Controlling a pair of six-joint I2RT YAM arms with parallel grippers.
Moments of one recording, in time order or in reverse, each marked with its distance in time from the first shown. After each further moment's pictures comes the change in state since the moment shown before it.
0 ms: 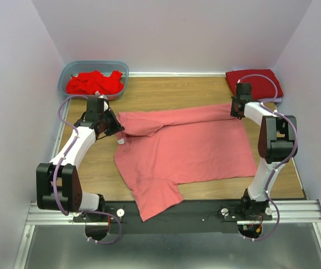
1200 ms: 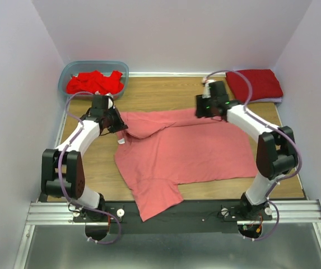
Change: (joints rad) left arm -0.023 0.113 0.039 0.036 0.029 0.039; right arm 0.250 -0.196 -0.004 -0.129 -0.252 0.056
